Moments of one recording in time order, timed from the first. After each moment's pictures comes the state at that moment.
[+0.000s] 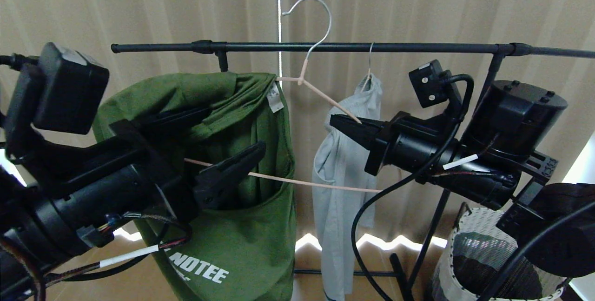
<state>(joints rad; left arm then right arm) -0.69 1.29 -0.58 -0.79 -0.04 0.14 0.60 1.75 -0.83 -0.98 0.30 0.14</state>
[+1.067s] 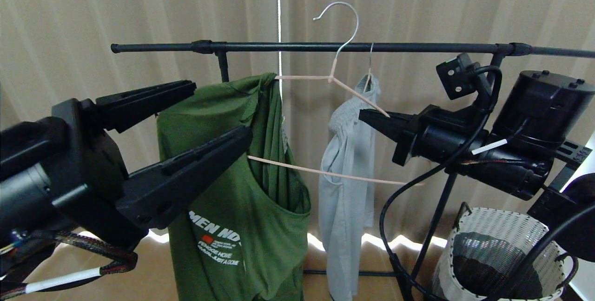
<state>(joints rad) -0.73 1.18 -0.59 -0.81 -0.13 0.10 0.49 1.68 -0.82 -0.87 0.30 0.08</state>
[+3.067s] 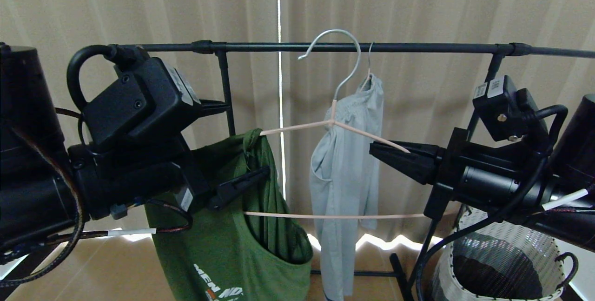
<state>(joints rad) -0.61 1.36 -0.81 -0.38 -0.13 0.63 0.61 1.49 -0.64 -0.79 0.30 -0.07</state>
